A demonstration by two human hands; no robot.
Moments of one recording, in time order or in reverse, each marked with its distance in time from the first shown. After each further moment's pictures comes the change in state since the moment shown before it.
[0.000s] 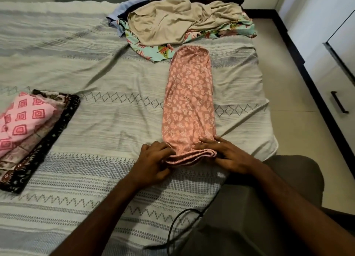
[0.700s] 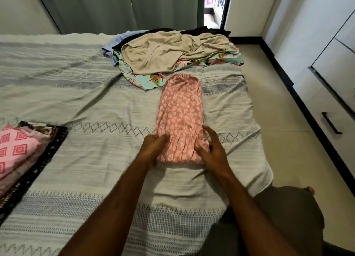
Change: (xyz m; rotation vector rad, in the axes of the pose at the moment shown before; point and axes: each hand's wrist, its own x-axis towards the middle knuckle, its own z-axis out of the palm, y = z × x) left_hand 0.155 -0.013 -0.013 -0.872 0.216 -0.976; right_hand 0.072 0.007 -0.013 0.633 0.836 0.330
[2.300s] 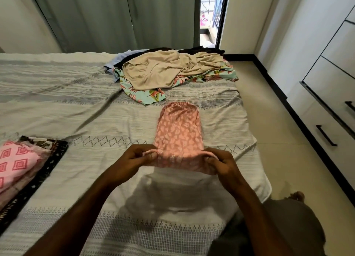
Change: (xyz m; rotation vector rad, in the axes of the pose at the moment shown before) left_hand -0.058 0.038 -0.071 0.133 -0.563 0.662; right_hand -0.008 -0.041 -0.032 -0.036 -0.165 -0.203
